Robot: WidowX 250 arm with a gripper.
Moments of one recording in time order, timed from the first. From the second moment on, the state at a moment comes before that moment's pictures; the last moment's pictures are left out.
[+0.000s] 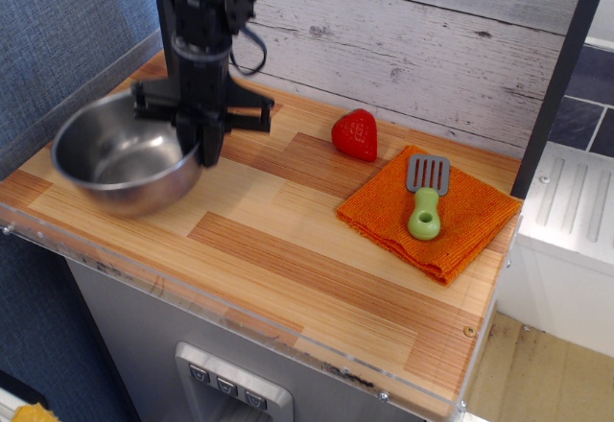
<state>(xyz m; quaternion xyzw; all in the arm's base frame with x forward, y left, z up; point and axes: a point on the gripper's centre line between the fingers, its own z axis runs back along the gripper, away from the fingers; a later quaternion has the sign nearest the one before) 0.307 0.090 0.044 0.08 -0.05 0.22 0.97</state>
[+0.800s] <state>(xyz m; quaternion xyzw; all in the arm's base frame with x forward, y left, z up) 0.378 0.071 0.053 0.07 -0.09 0.10 0.99</state>
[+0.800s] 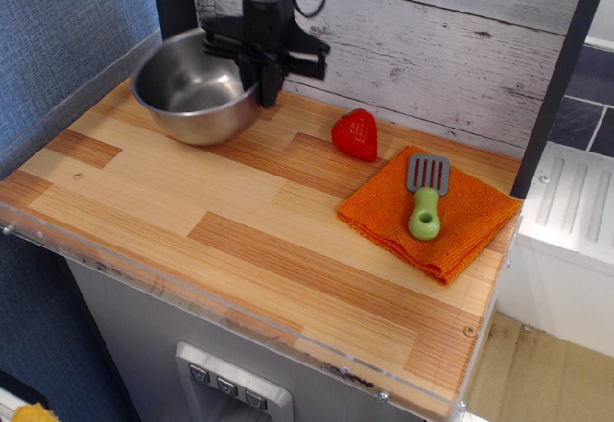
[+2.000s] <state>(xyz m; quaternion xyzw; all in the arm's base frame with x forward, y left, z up) 0.380 0.063 0.031 0.06 -0.06 0.12 0.99</state>
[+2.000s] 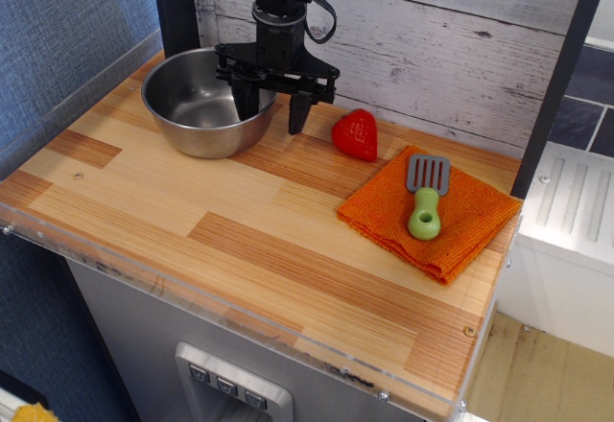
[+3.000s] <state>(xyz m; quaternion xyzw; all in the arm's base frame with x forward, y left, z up) 0.368 0.062 0.133 0.02 -0.17 0.13 0.98</state>
